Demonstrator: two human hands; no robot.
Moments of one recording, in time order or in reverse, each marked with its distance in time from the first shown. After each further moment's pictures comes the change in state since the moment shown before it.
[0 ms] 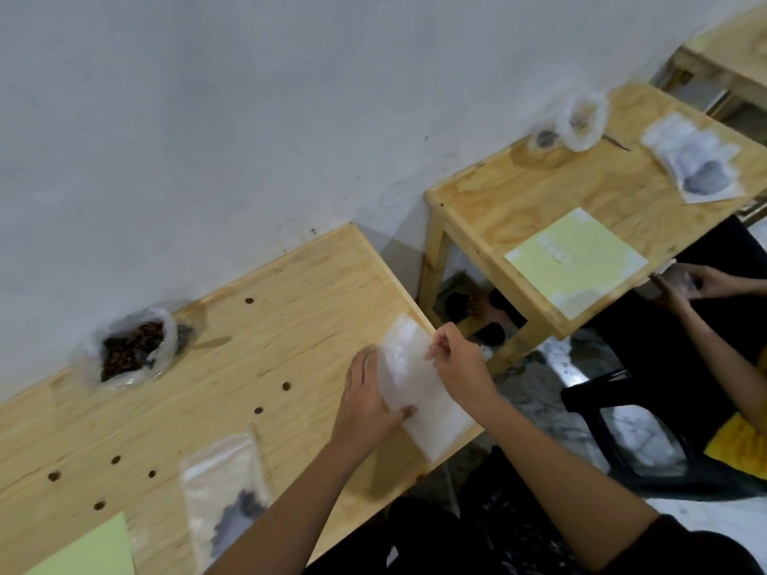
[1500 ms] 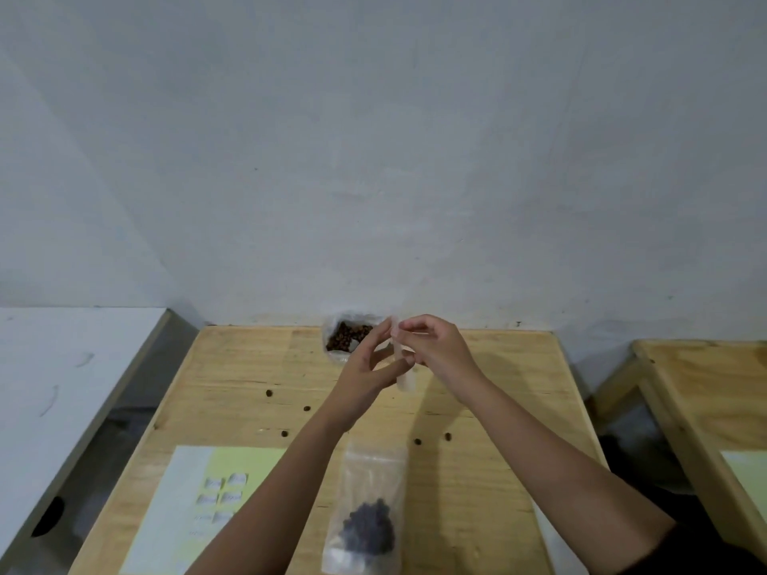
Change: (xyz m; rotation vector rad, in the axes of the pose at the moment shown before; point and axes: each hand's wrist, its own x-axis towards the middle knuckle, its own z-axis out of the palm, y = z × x) left_hand -0.085 -0.081 -0.227 -0.958 0.474 -0.022; right_hand -0.027 -0.289 0.119 0.434 -0.564 -0.292
